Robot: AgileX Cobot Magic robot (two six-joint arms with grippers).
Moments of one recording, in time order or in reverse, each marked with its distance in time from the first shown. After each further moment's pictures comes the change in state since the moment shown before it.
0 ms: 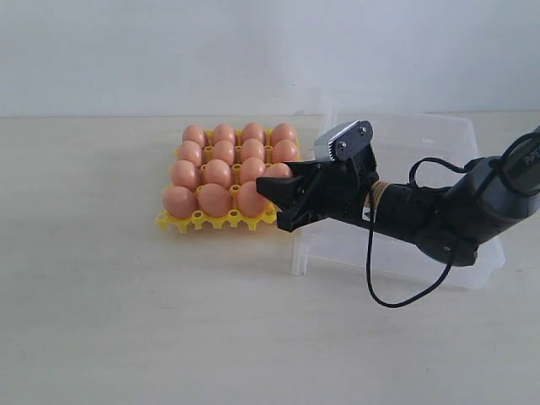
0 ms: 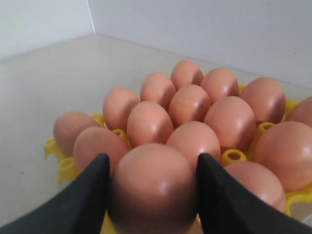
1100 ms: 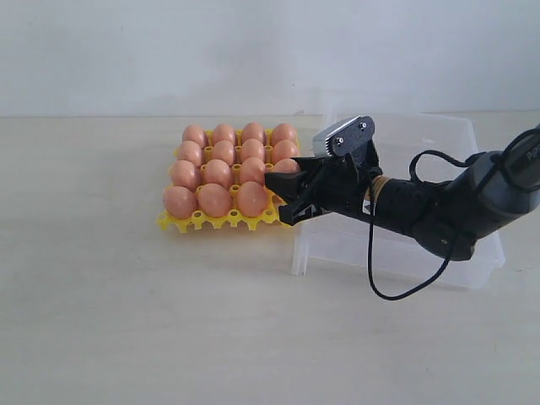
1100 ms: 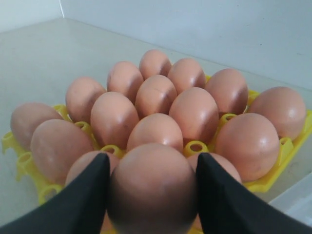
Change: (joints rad) left arm 0.000 0.000 0.000 0.000 0.000 0.000; right arm 0.000 -0.007 -0.012 0.065 0.097 -0.053
